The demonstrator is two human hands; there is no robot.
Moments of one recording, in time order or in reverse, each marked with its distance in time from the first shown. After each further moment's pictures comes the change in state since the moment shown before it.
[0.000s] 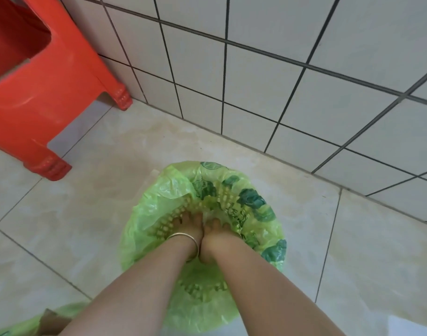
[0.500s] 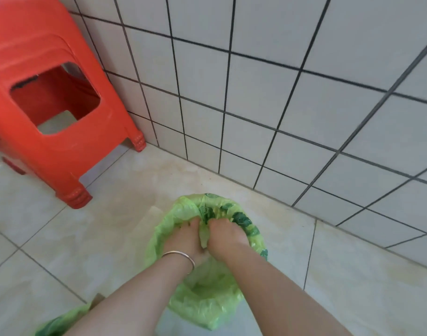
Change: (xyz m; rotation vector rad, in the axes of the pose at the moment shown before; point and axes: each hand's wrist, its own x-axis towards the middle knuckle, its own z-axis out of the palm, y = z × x) left_hand -0.095 -0.006 -0.055 -0.170 0.334 0.052; right_hand -0.112 -0.013 -0.060 0.011 0.435 -0.009
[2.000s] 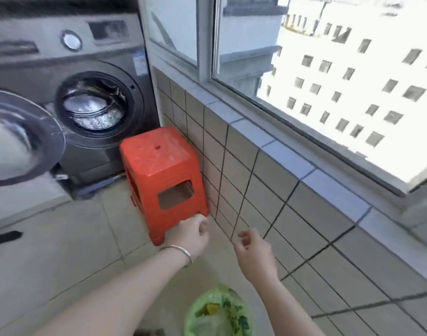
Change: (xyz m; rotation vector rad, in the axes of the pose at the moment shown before) left_hand -0.183 0.025 -0.438 -0.498 0.435 -0.269; right_hand -0.162 -0.112 -0.392 0.472 0.234 -0.194
